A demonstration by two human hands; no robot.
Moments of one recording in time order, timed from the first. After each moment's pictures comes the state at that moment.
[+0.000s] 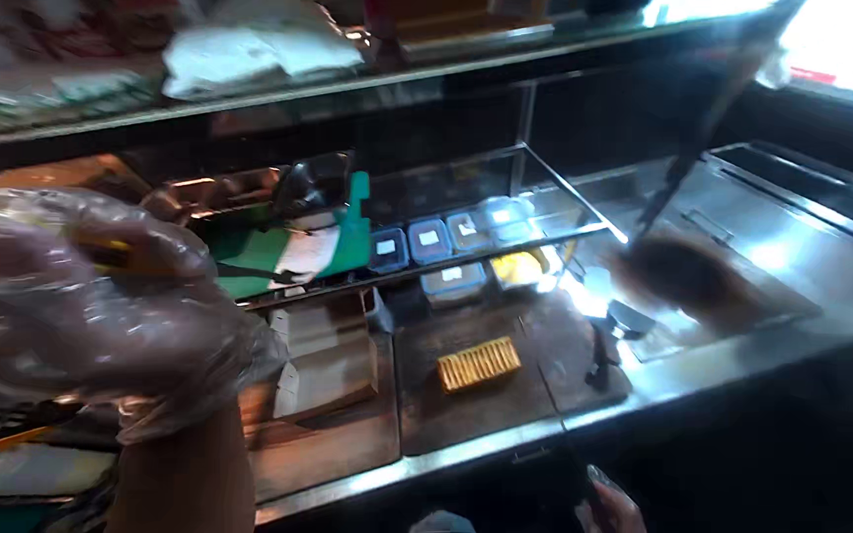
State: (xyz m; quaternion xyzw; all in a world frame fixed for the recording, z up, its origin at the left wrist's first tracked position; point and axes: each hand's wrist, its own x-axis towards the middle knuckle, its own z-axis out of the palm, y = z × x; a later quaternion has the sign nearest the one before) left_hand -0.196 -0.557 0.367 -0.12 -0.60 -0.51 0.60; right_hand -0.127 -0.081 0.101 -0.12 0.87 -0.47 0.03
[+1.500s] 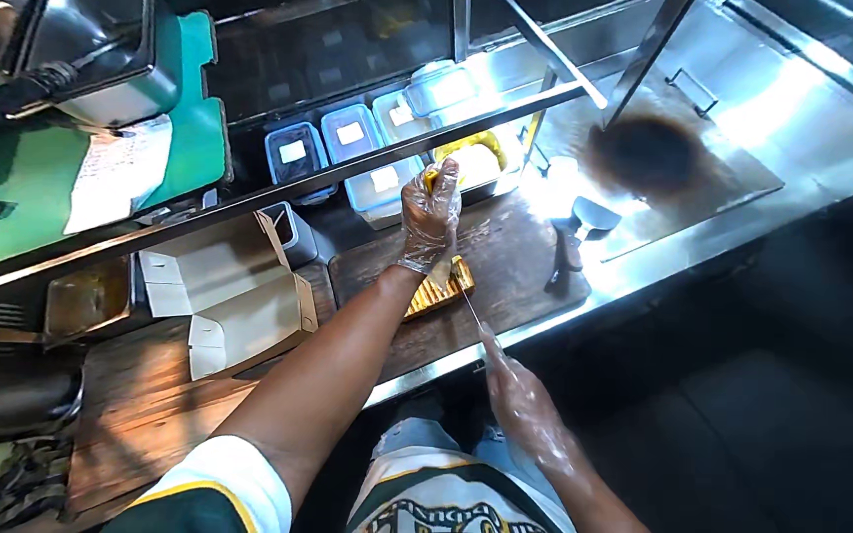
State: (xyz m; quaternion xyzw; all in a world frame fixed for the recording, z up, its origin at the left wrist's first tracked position) left_hand -0.396 -0.353 0.137 0.01 -0.60 -0.76 0.25; right_hand -0.207 -0.162 0.094 -0.09 0.92 -0.24 0.29
